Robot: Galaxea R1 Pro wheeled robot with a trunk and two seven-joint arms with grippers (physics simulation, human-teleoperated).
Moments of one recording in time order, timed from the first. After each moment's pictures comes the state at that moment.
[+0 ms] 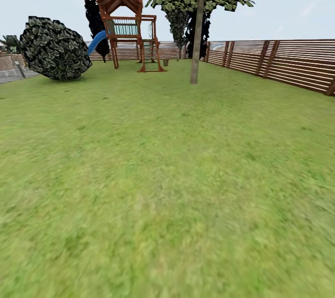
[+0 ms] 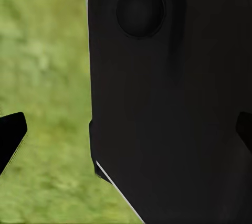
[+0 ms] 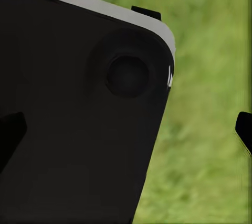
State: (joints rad) left arm 0.01 0.02 0.01 -0.13 0.01 -0.02 -0.01; right arm -0.08 -0.02 0.08 -0.03 0.15 -0.16 0.00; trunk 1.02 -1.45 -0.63
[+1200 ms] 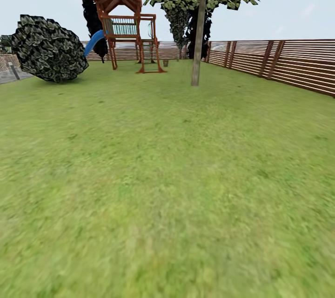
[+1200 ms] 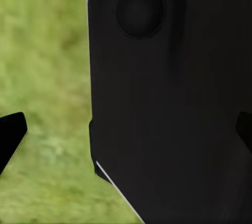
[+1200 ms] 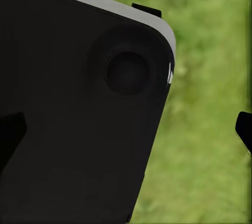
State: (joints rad) left arm 0.01 0.02 0.01 -0.13 0.01 -0.02 -0.01; right arm -0.08 -0.02 0.08 -0.02 0.16 -0.17 0.00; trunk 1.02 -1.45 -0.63
